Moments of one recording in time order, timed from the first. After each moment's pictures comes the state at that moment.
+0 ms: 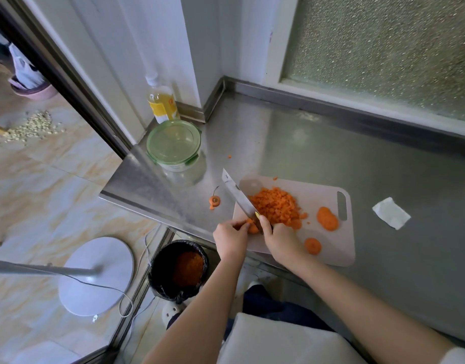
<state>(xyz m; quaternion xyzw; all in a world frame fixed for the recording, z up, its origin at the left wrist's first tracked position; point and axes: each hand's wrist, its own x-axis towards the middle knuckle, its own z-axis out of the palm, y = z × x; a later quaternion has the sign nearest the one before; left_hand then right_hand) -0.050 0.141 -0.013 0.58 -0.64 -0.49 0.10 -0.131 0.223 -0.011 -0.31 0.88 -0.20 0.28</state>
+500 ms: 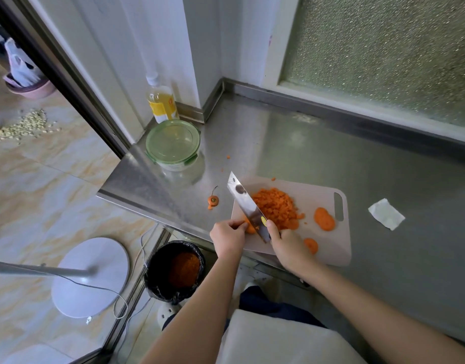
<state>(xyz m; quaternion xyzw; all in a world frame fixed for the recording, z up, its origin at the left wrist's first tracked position) -0.049 0.137 -0.016 0.60 -0.61 -0.51 0.09 -0.130 0.241 0.002 -0.27 0.87 -0.24 0.33</state>
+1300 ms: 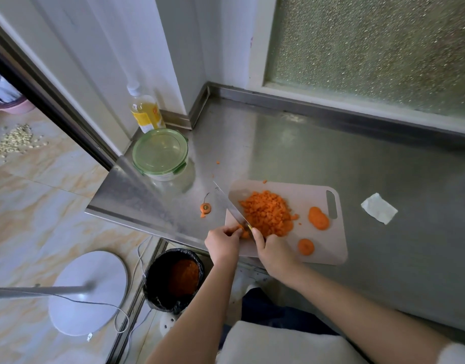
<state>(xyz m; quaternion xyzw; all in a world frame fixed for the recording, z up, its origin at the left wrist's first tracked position) -0.053 0.135 -0.014 0.60 -0.63 -0.49 0.06 -0.116 0.232 0.000 -0.32 0.90 -0.17 0.26</state>
